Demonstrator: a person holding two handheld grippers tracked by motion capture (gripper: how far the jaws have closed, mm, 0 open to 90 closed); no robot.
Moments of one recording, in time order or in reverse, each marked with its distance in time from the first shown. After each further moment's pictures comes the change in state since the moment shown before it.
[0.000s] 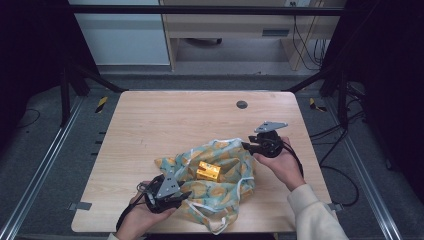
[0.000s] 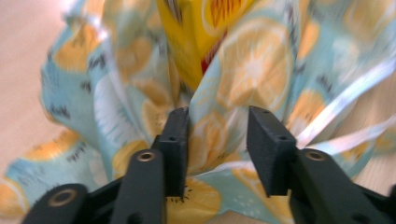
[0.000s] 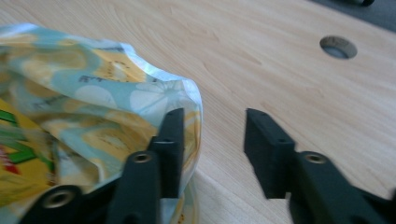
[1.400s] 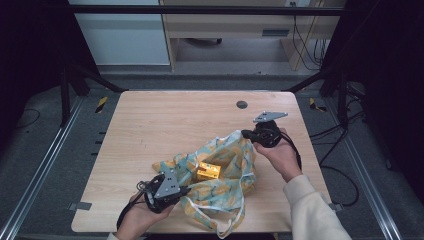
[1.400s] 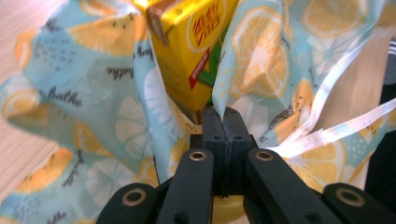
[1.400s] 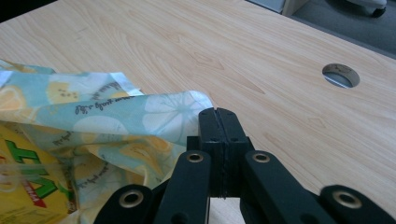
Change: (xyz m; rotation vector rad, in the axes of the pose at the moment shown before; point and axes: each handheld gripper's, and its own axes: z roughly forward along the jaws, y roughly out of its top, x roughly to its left) left arm 0.001 0.002 -0.001 0.035 -0.063 0.033; right arm -0.009 0.025 0.002 -0.026 0.038 0.017
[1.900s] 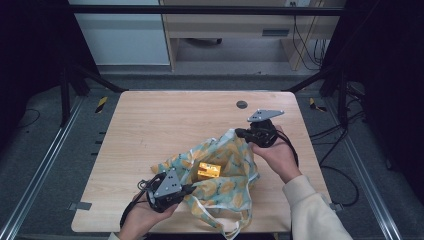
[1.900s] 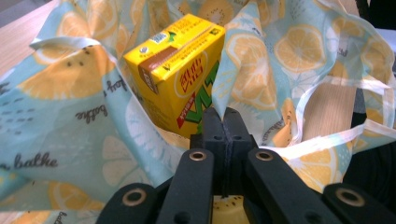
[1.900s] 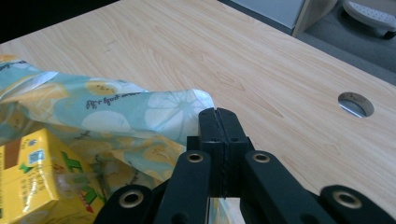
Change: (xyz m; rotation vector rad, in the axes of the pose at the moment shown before) left arm -0.008 0.018 -0.006 -0.097 -0.040 -0.005; right arm 0.023 0.020 -0.012 -0.030 0.042 -0.054
